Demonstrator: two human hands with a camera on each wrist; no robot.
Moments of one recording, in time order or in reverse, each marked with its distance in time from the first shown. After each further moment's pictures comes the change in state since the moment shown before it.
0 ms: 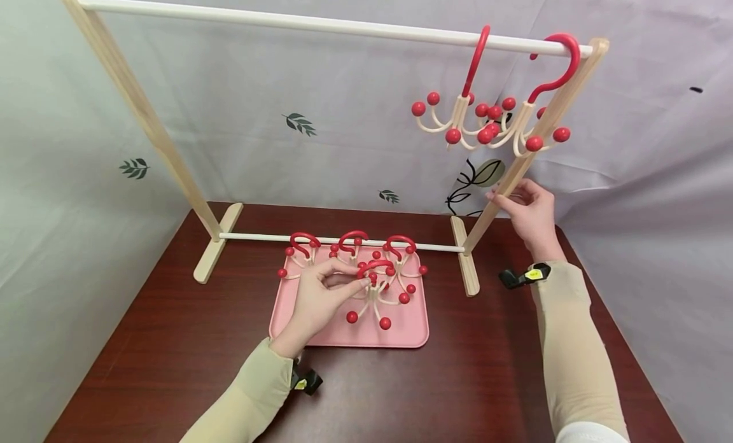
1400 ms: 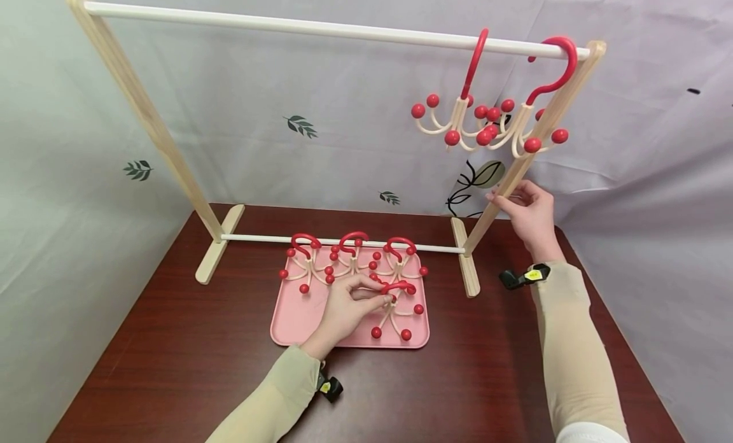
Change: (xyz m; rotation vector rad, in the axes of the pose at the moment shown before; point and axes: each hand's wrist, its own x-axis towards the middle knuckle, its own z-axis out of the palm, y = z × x) left_hand -0.005 -0.044 0.034 -0.147 -0.110 -0.146; right_hand -0.001 0.000 -0.001 0.026 -0.012 -0.009
